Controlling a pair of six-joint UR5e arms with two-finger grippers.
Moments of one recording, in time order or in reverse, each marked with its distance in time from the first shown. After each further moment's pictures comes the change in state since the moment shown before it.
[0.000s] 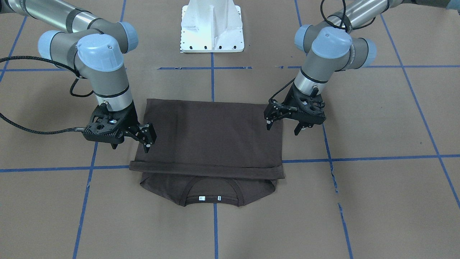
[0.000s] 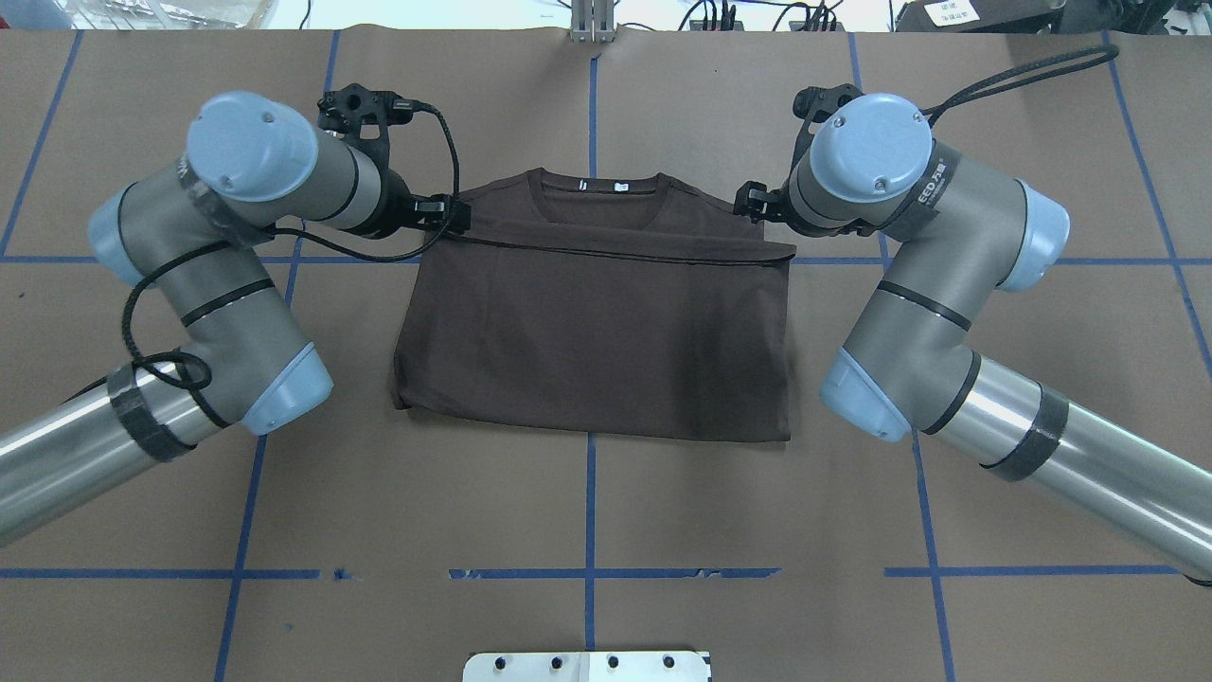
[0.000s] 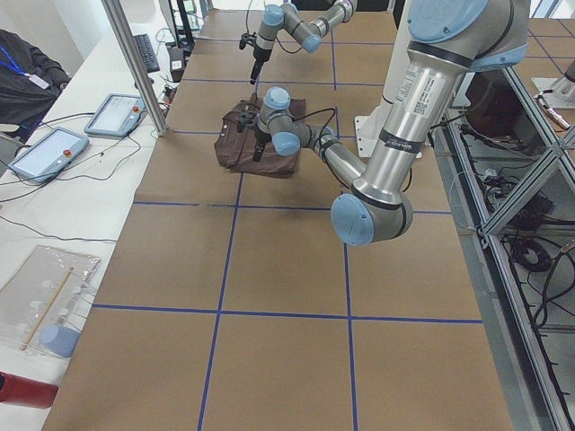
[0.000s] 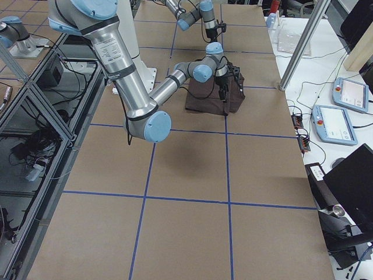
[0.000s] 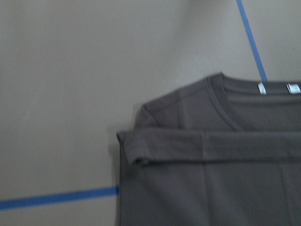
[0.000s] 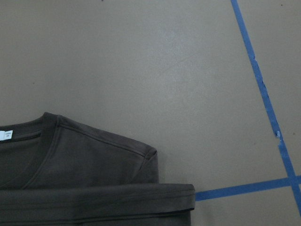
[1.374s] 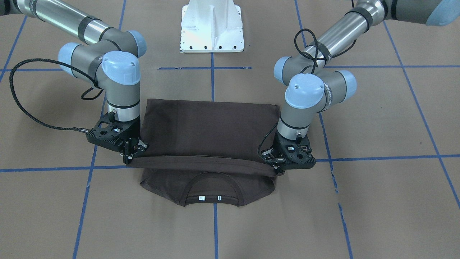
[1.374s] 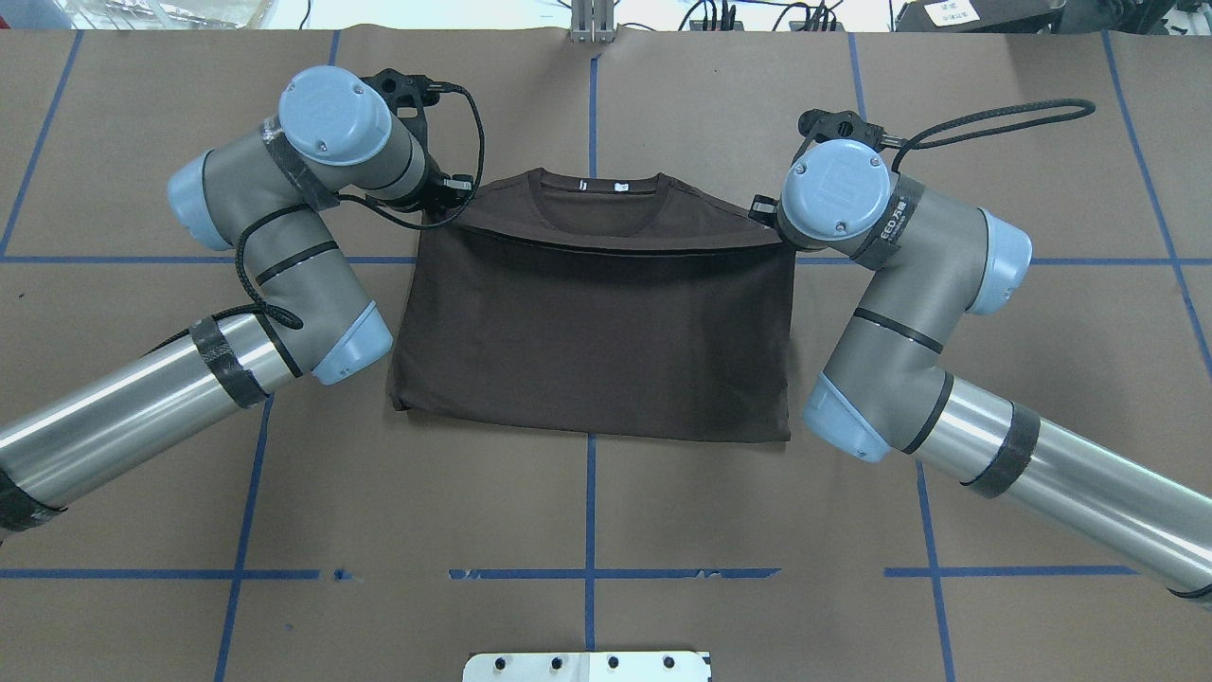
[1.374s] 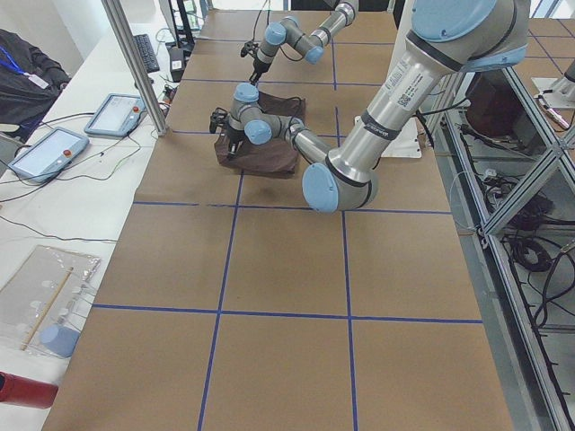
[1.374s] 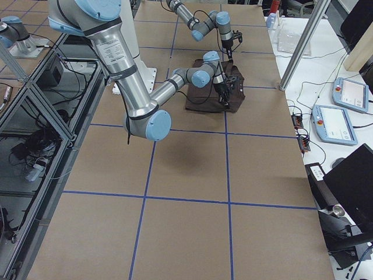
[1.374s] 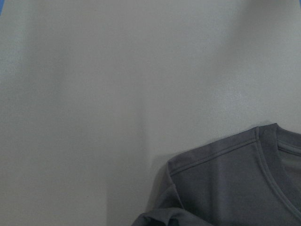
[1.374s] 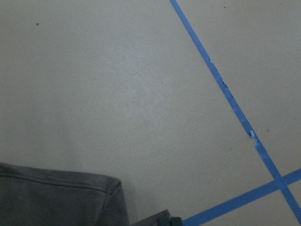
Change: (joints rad) left arm -0.070 -0.317 0.405 0.087 0.052 -0.038; right arm -0.063 0.010 -0.104 -0.005 -0.203 0.221
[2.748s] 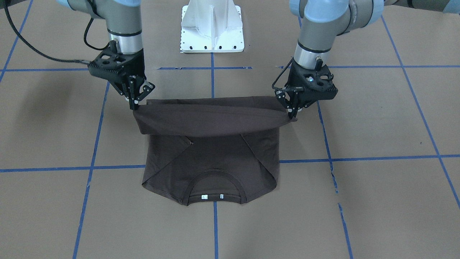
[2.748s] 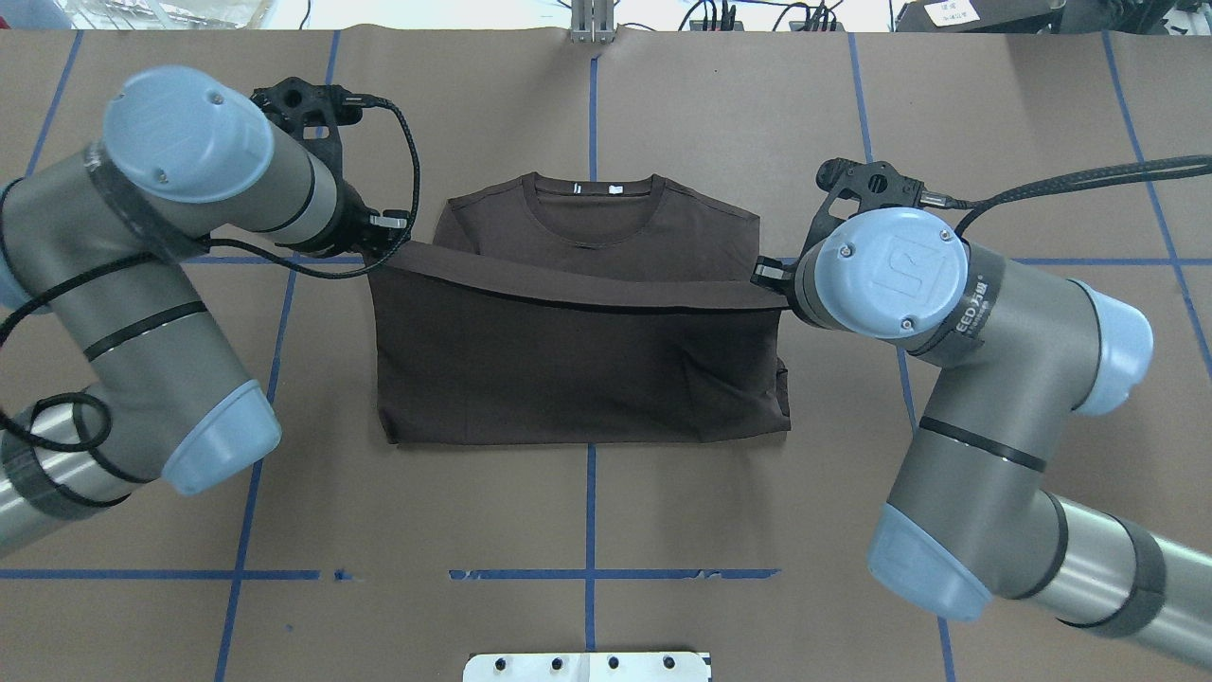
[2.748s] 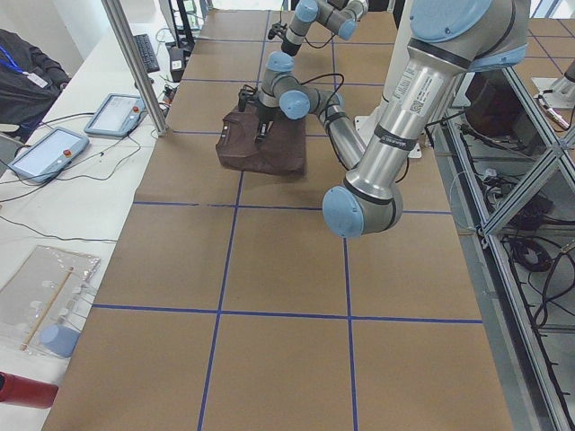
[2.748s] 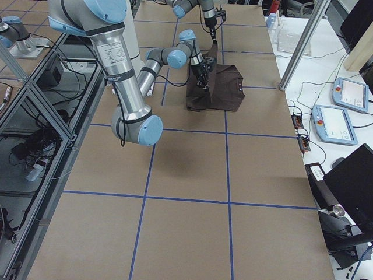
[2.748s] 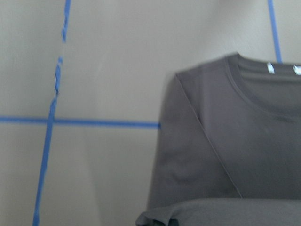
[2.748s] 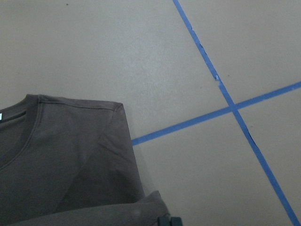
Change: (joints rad) left arm 0.014 0.183 -0.507 0.353 -0.005 -0.013; right arm -0.102 -0.092 0.379 -0.247 -0.021 0.076
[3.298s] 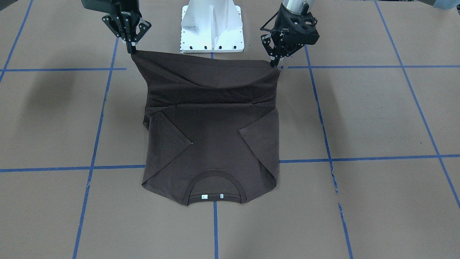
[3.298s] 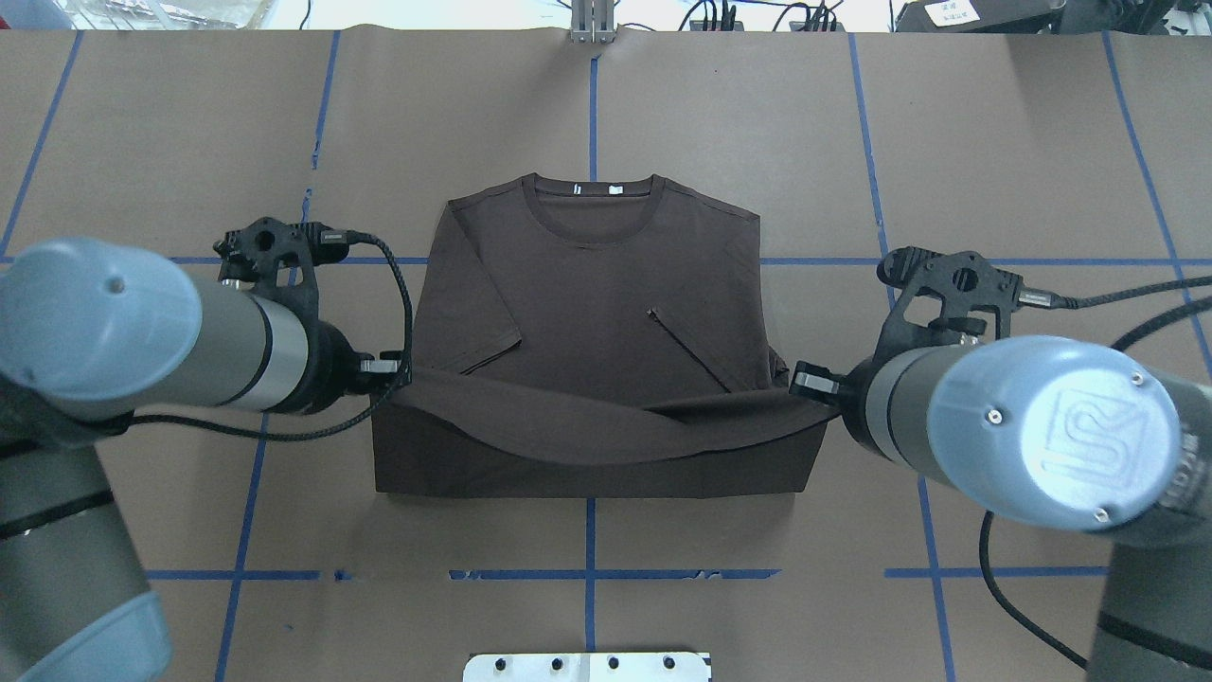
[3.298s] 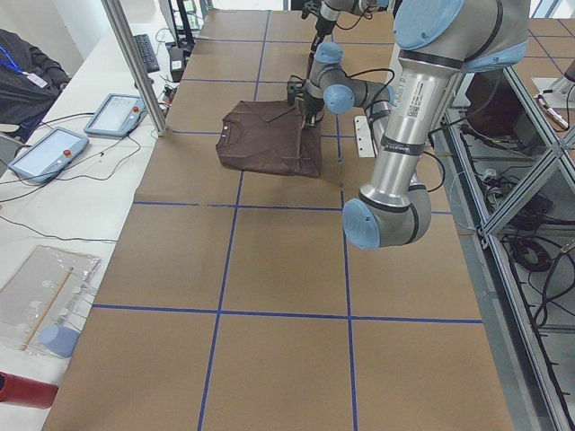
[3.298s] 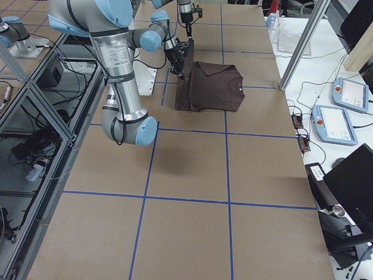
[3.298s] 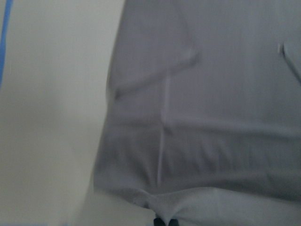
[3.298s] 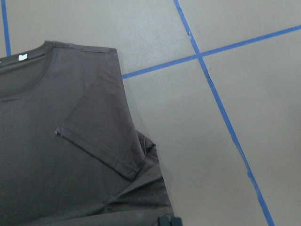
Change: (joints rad) left arm 0.167 0.141 -0.351 0.135 0.011 -0.141; right arm -0.163 -0.037 0.407 -0.365 -0.031 0.088
